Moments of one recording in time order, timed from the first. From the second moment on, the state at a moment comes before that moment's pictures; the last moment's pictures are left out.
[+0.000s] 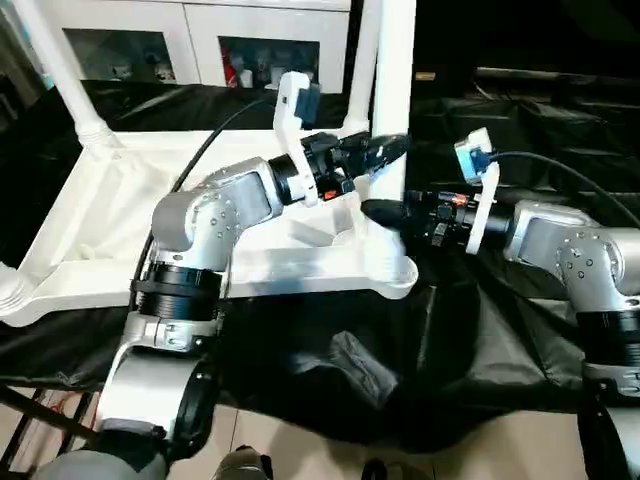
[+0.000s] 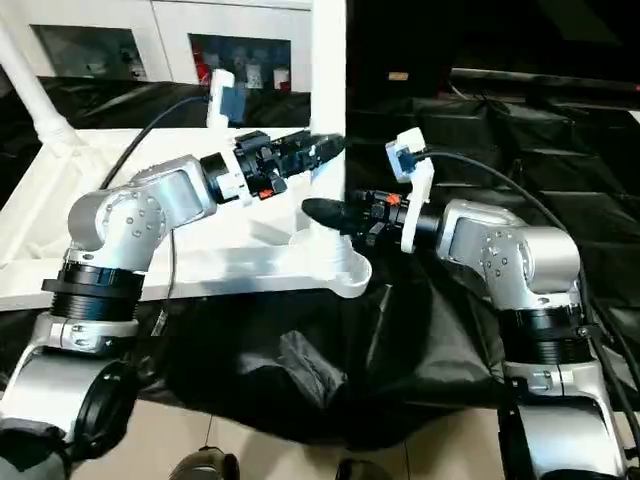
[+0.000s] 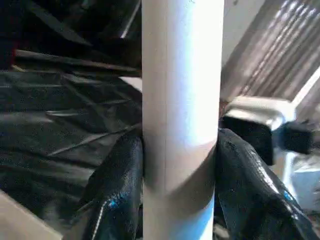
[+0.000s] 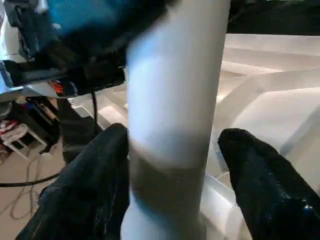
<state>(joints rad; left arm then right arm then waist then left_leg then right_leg) -0.88 0.12 0.05 0.28 -0.55 0.76 -0.68 -0.68 -0.45 -0.03 0.13 0.59 0.93 0.86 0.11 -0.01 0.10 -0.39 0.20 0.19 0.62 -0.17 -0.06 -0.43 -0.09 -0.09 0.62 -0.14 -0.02</state>
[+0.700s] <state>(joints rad) -0.88 0.10 0.02 0.25 -0.48 0.73 -0.56 -0.68 -0.36 0.04 0.20 0.47 0.88 0.70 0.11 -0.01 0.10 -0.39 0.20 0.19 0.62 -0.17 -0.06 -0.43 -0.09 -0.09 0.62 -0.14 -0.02</state>
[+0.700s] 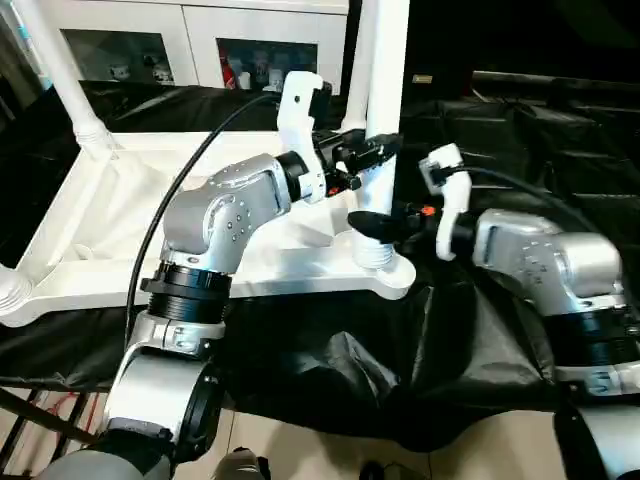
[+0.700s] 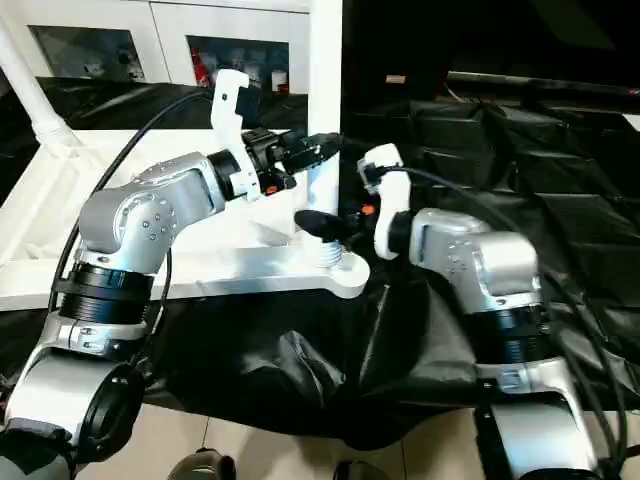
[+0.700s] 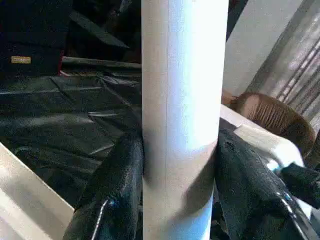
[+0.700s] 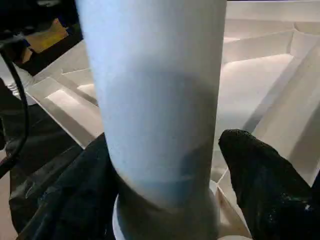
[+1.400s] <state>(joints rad) -0.88 0.13 -0.04 0.23 -0.44 0.72 -0.60 -0.67 -0.38 0.08 0.17 0.44 0.82 0.76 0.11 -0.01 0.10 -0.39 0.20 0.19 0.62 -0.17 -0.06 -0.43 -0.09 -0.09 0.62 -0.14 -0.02</state>
